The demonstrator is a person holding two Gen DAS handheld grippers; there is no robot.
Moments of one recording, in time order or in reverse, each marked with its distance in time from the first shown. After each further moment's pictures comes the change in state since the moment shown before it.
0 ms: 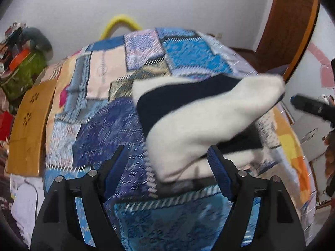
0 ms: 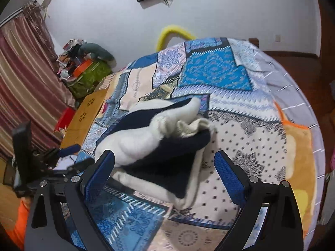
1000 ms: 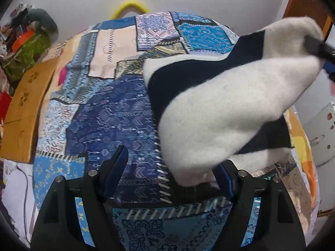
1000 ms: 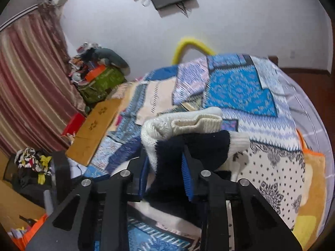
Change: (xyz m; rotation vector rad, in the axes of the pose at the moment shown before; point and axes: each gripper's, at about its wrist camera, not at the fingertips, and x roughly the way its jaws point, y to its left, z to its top) left arm 0.043 0.022 -0.011 -0.085 0.042 0.026; right arm 0.008 0.053 0.031 -0.078 -0.100 0.059
